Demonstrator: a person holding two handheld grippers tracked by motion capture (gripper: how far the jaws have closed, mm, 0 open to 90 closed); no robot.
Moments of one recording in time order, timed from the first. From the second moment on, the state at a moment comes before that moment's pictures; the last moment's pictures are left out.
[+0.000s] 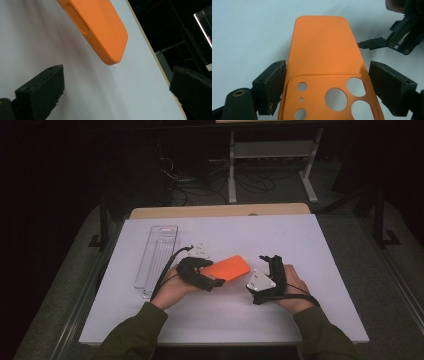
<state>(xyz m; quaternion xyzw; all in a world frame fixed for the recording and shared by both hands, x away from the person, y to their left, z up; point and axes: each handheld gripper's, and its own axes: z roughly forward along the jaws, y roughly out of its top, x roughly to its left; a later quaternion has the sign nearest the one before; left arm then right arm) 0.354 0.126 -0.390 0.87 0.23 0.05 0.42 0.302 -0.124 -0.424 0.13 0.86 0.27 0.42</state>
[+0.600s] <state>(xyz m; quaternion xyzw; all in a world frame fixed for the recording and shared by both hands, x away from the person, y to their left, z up) 0.352 0.124 -0.391 0.87 0.24 0.04 0.43 0.296 -0.118 -0.424 0.07 0.84 0.23 0.49</state>
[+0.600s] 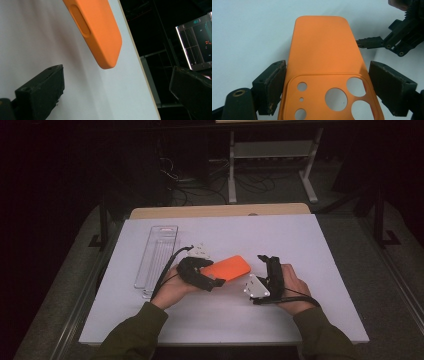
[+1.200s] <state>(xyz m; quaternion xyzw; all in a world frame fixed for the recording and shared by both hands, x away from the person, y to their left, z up) 0.352 0.125 -0.390 0.87 0.24 0.05 0.42 0.291 -0.113 -0.426 0.03 0.82 0.21 0.53</state>
